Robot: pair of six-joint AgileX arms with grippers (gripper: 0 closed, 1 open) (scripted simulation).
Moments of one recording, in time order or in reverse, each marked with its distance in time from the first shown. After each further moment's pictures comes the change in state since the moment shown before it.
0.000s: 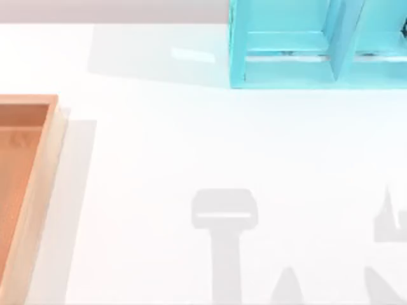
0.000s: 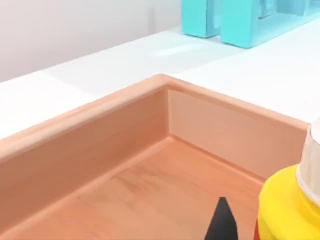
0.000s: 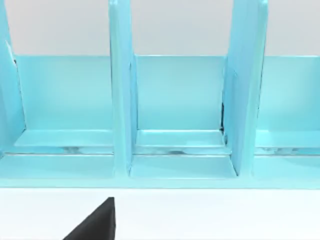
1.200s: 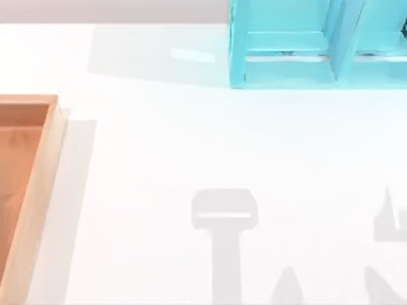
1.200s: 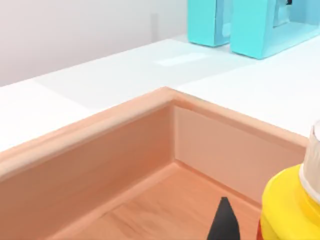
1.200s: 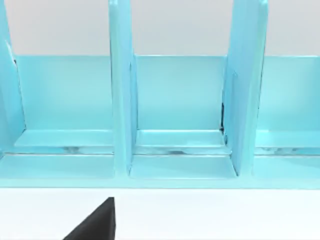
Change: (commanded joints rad) left arm -0.198 -0.180 -0.262 0.990 0.148 -0.943; right arm 0.000 0.000 0.000 0.000 0.000 0.000
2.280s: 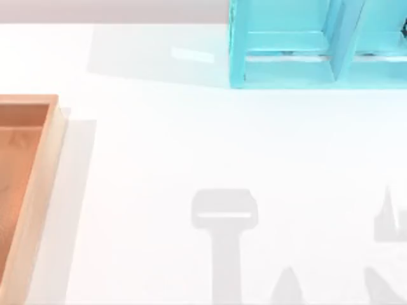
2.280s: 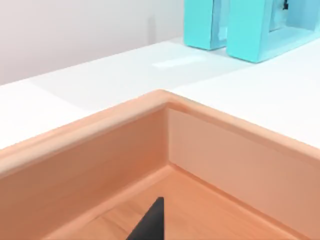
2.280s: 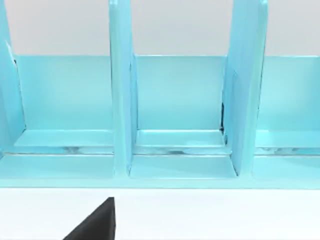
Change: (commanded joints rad) left arm -0.004 0.002 -0.003 0.002 0.005 -0.007; right arm 0.000 0.000 0.000 0.000 0.000 0.000
